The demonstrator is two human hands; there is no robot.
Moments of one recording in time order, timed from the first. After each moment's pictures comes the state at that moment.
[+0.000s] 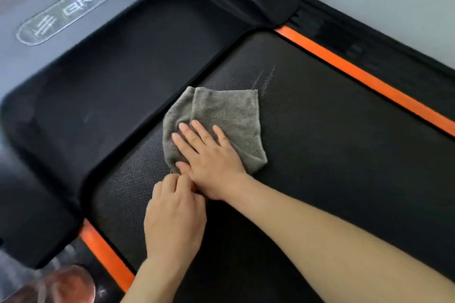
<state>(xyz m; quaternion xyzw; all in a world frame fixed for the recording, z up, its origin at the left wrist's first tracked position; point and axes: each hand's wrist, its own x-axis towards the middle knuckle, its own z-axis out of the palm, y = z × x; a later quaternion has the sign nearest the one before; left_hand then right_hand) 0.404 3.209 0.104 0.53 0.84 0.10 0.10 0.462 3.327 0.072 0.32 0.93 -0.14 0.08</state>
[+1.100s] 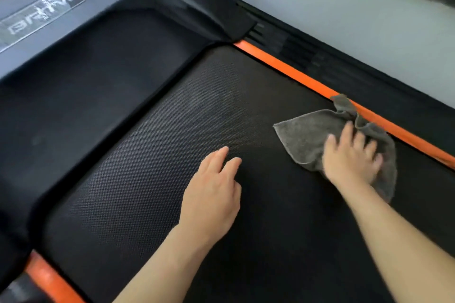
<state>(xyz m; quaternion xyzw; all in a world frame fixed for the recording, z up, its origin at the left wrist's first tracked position) 0.468 3.282 0.106 0.67 0.70 0.16 0.20 0.717 3.409 0.074 0.82 0.56 -0.09 0.02</state>
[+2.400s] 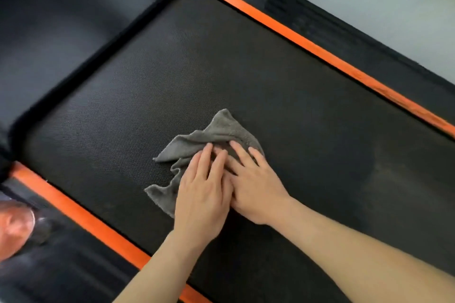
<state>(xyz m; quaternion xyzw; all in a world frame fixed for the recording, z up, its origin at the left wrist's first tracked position) 0.542 3.143 0.080 0.67 0.69 0.18 0.20 0.676 3.199 0.096 0.38 0.90 -0.14 0.17</state>
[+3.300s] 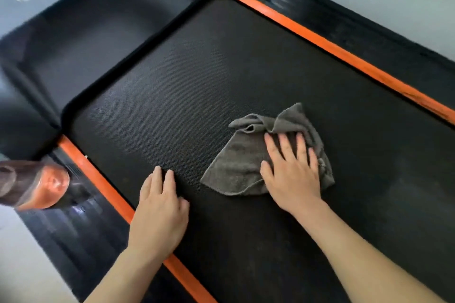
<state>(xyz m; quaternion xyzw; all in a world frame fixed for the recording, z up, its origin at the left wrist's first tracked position) 0.514 3.081 0.101 0.50 0.85 0.03 0.18 0.730 3.211 0.081 0.58 0.80 -0.15 0.09</state>
